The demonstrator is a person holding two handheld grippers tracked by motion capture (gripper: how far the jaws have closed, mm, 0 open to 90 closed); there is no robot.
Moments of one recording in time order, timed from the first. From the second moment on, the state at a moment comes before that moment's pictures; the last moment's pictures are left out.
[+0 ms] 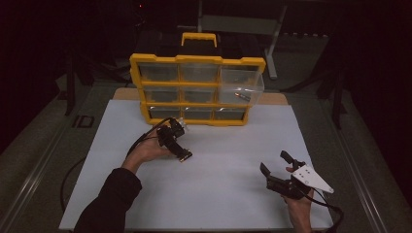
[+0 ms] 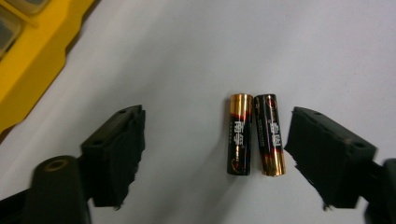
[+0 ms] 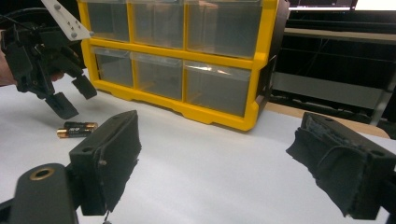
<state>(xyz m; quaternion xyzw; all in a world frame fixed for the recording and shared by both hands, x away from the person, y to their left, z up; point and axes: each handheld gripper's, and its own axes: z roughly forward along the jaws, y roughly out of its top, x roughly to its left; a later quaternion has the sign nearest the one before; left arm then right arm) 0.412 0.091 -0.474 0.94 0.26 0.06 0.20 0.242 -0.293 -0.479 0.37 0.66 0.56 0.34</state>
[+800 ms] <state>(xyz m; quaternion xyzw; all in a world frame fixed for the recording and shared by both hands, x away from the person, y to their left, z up) 0.413 0.081 -0.493 0.95 0.26 0.06 0.16 0.242 -0.293 -0.479 0.37 0.66 0.56 0.34</state>
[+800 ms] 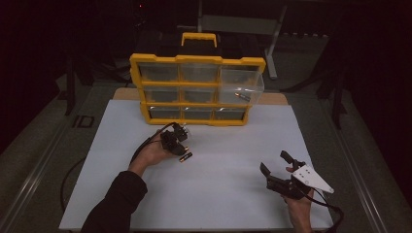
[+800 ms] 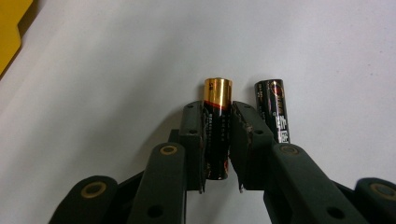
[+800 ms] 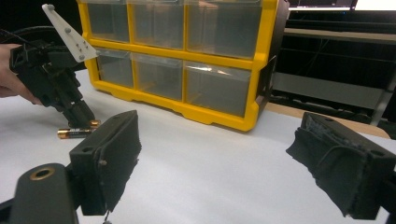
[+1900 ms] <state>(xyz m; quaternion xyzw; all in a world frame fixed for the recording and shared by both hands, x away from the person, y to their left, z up) 0.415 0.100 -0.475 0.94 0.28 0.06 0.20 0.242 -0.292 -0.480 0.37 0.66 0.56 0.34</state>
